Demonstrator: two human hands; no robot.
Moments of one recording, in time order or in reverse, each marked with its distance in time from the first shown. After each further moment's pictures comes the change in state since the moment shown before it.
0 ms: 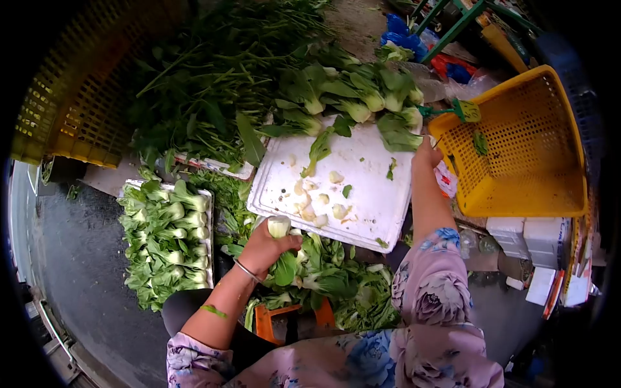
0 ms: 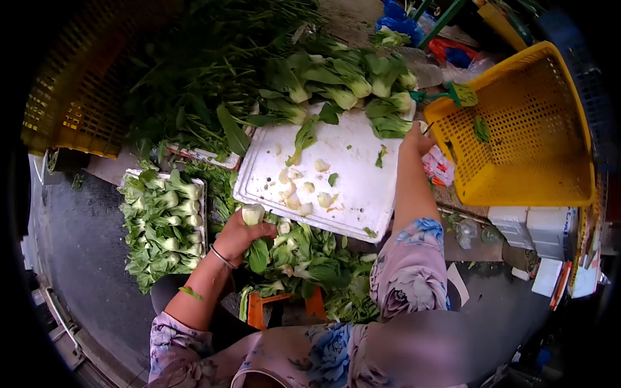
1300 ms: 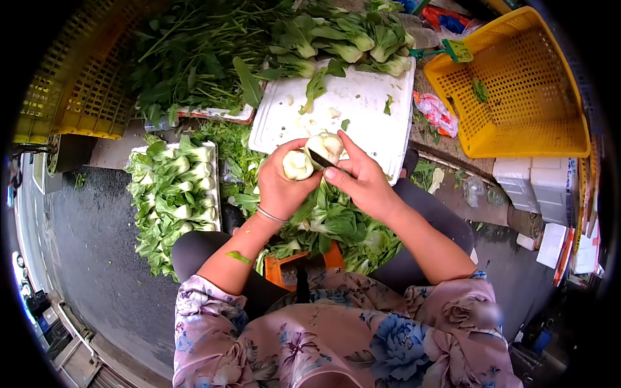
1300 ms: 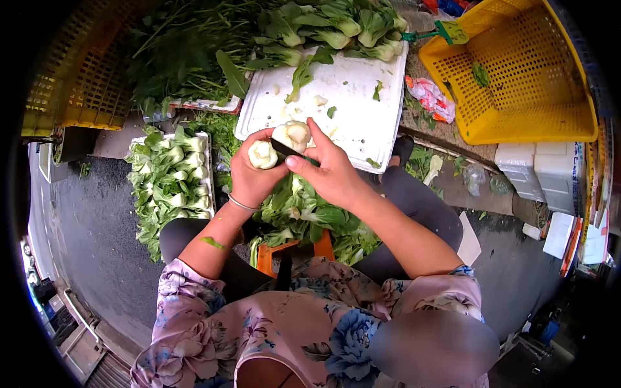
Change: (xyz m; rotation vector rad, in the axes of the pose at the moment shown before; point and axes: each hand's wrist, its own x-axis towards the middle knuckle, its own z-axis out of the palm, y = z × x) left_hand -0.024 -0.027 0.043 0.402 0.278 0.776; right_hand -0.236 -0.129 -0.254 0.164 -1.692 0.064
